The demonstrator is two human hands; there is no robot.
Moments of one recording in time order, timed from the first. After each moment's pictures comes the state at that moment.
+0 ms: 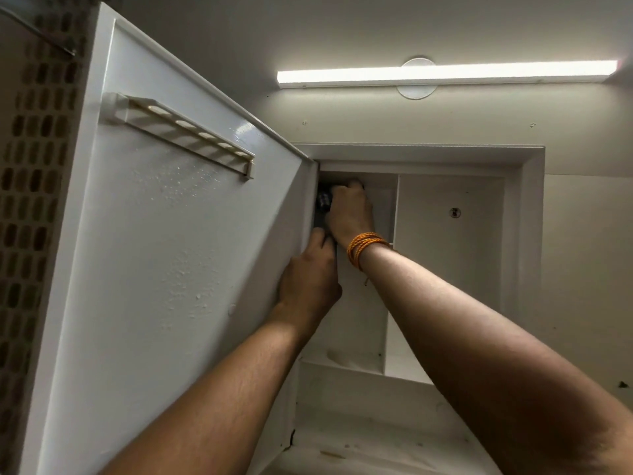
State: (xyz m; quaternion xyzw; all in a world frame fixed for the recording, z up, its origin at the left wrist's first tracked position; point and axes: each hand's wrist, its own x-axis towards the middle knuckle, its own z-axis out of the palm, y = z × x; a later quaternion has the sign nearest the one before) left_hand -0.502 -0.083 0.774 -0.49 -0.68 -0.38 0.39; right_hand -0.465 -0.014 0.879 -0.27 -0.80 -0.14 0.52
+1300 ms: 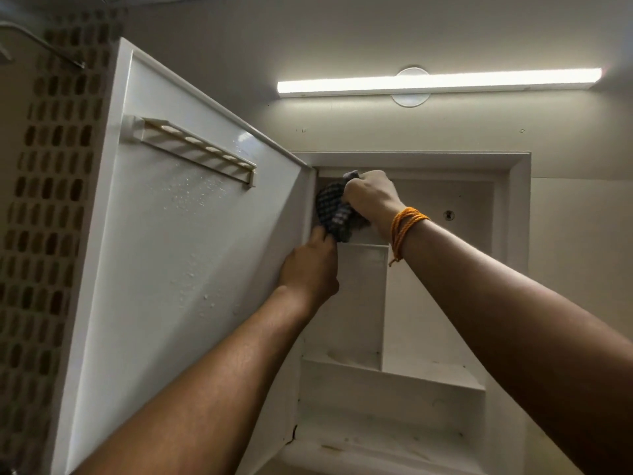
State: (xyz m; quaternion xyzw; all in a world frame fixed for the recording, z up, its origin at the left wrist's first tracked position) left_hand -0.493 -0.100 0.796 -0.49 -0.74 -0.28 0.37; right_hand -0.404 -0.042 0.907 -0.21 -0.77 0.28 0.54
